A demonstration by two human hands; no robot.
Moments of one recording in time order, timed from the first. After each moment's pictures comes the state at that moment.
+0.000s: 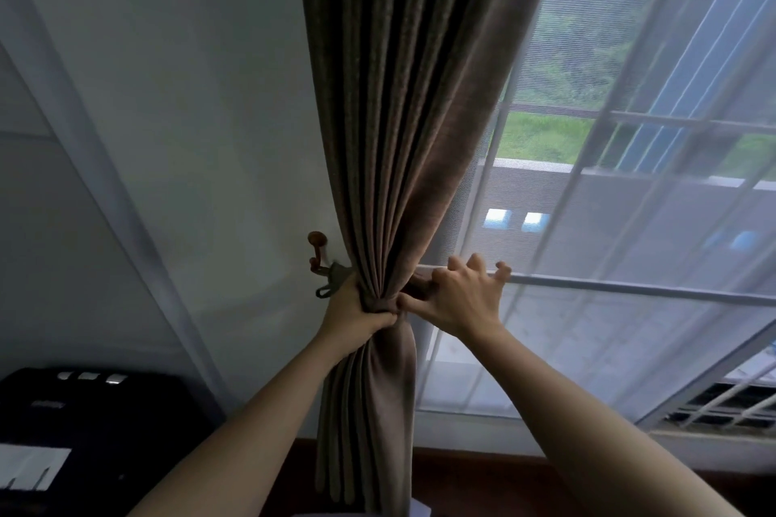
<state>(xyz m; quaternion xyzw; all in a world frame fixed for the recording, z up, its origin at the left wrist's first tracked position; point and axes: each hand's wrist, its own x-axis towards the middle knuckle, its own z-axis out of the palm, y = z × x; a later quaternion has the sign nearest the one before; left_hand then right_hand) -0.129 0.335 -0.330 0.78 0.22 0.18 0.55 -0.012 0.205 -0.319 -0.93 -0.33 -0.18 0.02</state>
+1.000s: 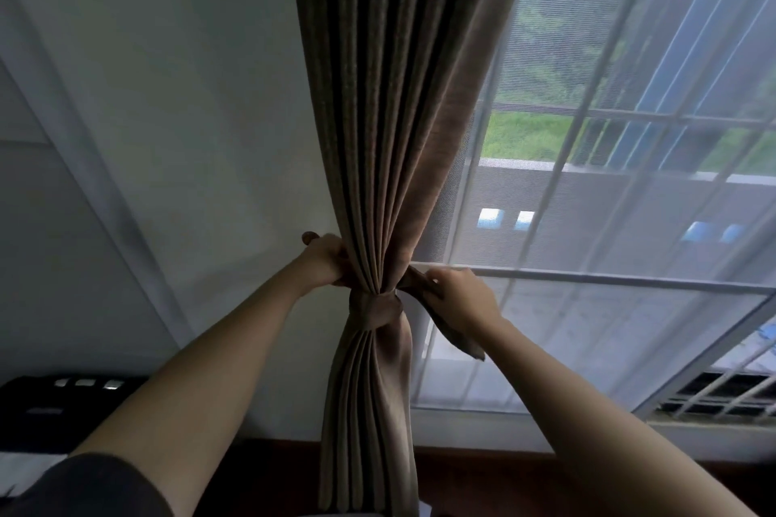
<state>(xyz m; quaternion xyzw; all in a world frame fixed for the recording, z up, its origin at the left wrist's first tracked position) -0.099 0.384 -0.270 0.84 0.28 0.02 0.46 -0.008 0.187 -0.316 -0.91 -0.37 -0.02 0.17</state>
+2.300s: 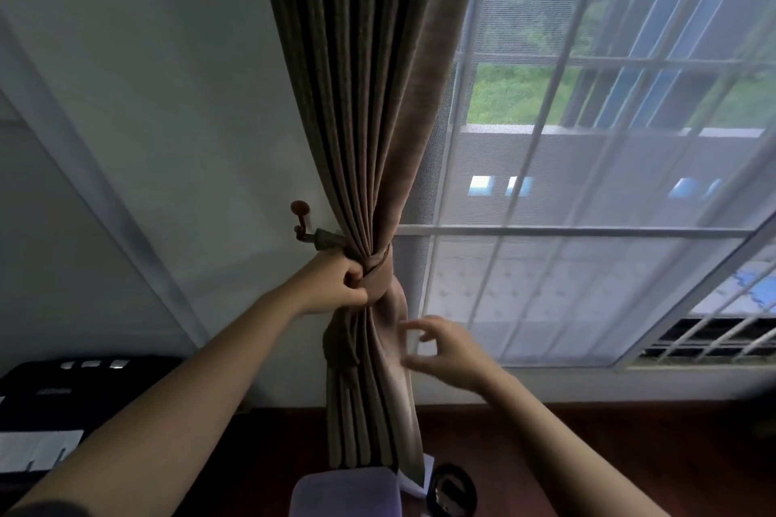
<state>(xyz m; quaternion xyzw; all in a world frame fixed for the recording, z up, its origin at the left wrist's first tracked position) -0.150 0.353 -0.308 0.96 0.08 -0.02 0.28 -0.095 0.133 -0.362 -0.85 -0.40 0.19 0.27</state>
